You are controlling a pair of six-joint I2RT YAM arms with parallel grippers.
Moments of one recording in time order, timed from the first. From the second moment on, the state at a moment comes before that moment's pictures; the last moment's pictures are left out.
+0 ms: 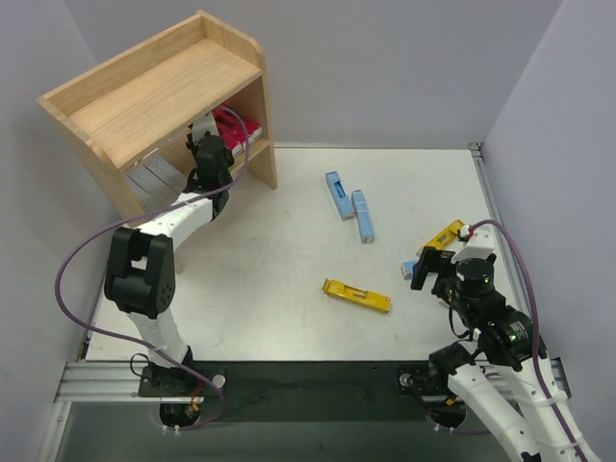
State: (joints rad) left arm -0.27 1.81 1.30 0.41 -0.65 -0.16; right arm 0.40 0.48 0.73 -0.79 0.34 0.31
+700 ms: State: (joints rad) left arm -0.29 1.58 1.10 0.34 -0.59 -0.11; right arm 0.40 0.50 0.73 -0.79 0.34 0.31
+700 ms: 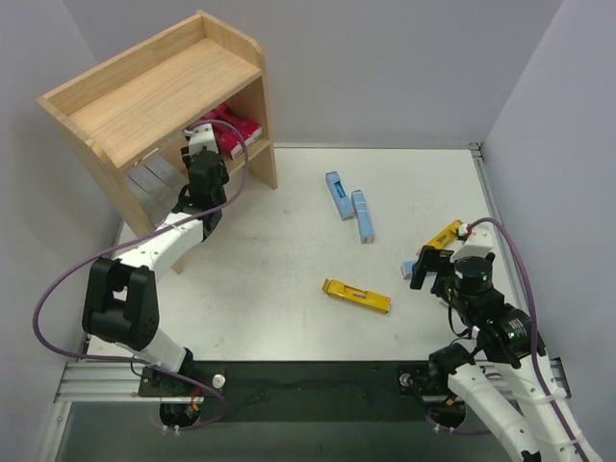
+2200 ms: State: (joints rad) left arm -0.54 1.26 1.26 -0.62 -0.36 -0.07; right arm 0.40 0.62 0.83 -0.89 0.34 0.35
